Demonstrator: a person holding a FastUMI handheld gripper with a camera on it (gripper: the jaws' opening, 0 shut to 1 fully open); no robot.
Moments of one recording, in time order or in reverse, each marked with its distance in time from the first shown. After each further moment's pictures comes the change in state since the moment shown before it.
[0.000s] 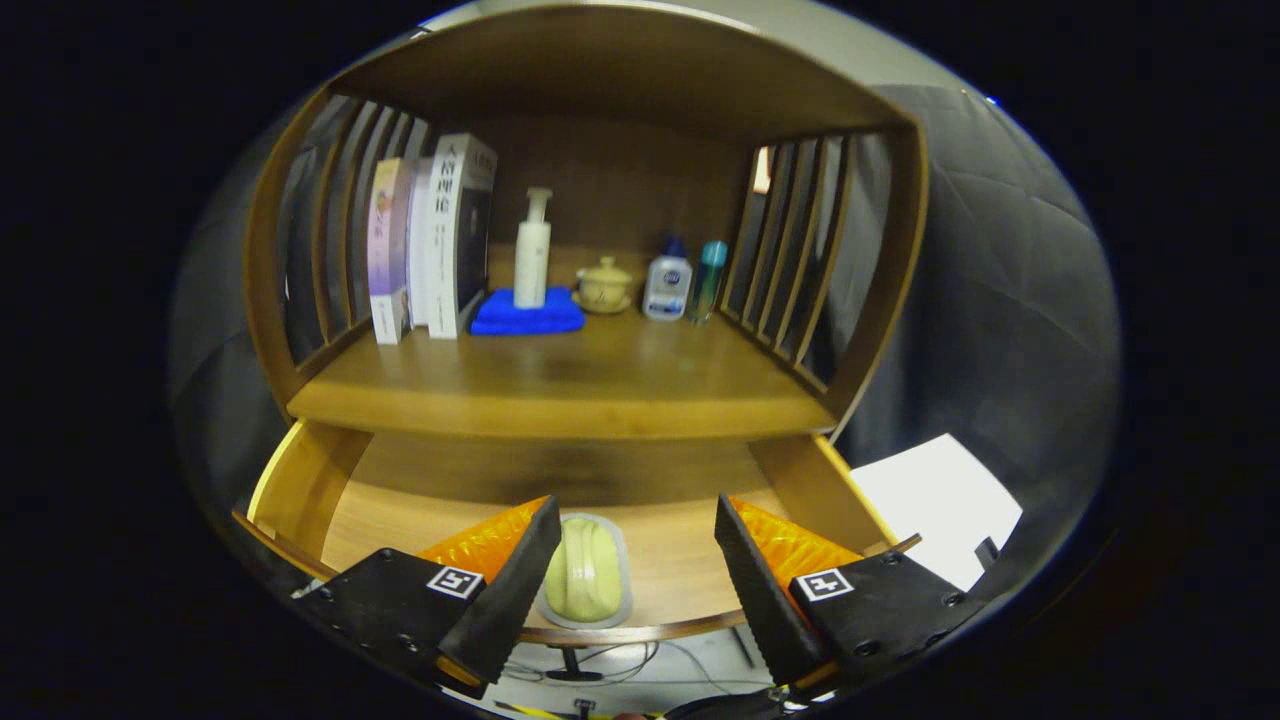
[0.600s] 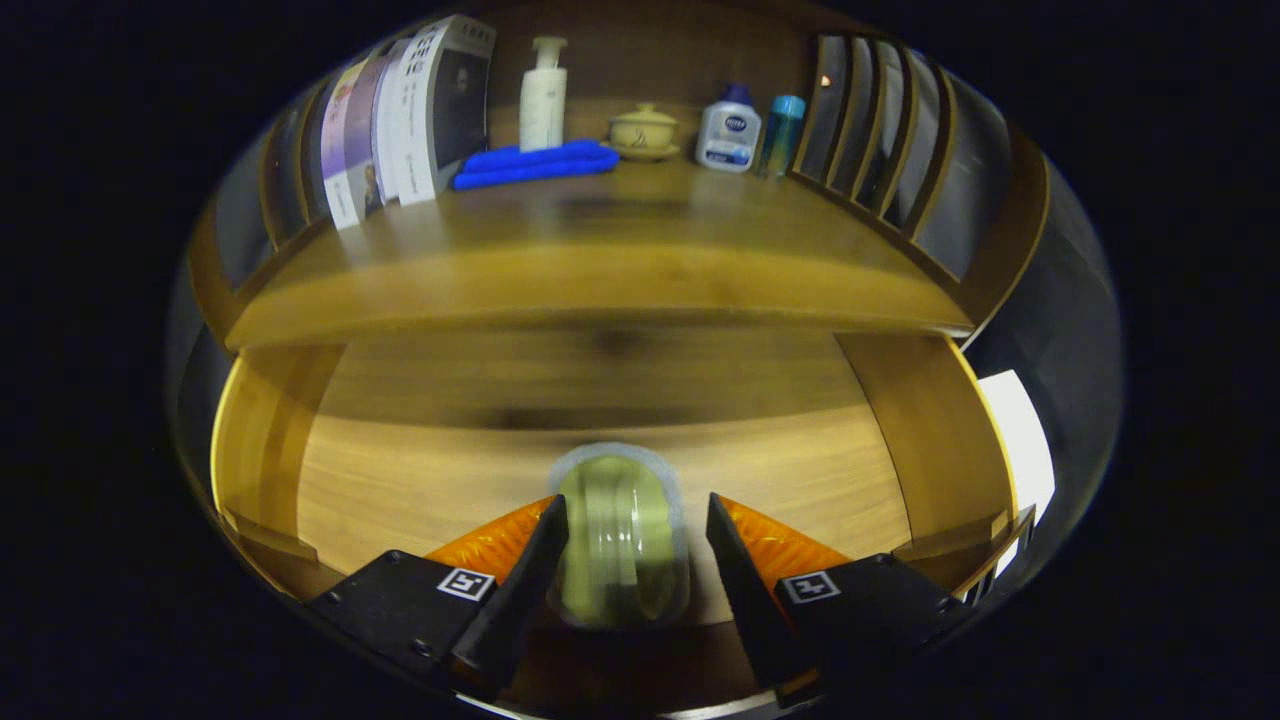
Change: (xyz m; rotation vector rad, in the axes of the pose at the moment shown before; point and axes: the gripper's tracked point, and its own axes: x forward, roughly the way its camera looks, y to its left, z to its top) arm 0.059 0.028 -0.072 -0.020 0.347 0.108
